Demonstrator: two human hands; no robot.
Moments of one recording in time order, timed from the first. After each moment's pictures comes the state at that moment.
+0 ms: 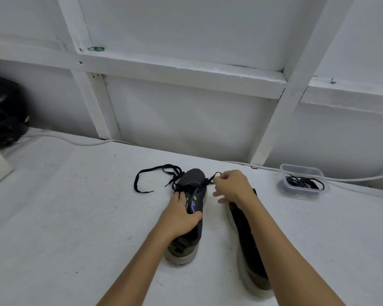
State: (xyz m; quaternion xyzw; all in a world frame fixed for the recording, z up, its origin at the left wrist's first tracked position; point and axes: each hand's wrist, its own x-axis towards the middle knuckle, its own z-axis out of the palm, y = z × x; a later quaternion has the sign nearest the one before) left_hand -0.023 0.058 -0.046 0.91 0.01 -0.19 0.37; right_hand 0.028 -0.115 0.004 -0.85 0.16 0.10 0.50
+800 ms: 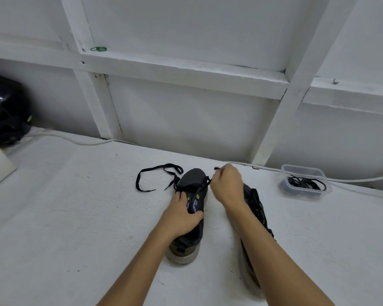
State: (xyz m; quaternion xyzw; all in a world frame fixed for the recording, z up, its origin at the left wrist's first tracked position) left_hand -0.023 0.059 -0.048 0.91 0.01 -0.18 0.37; right_hand 0.032 -0.089 -0.007 -0.93 0.12 -0.08 0.35
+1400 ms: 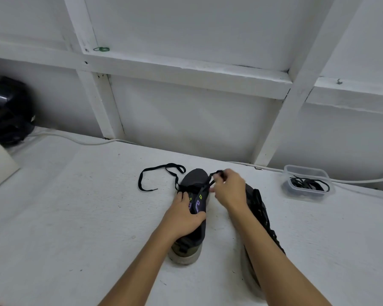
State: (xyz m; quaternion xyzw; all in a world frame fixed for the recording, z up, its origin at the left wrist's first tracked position) left_hand -0.023 0.058 -0.046 0.91 0.01 -0.18 0.37; right_hand 0.027 -0.092 -0.020 -0.85 0.14 -0.04 0.50
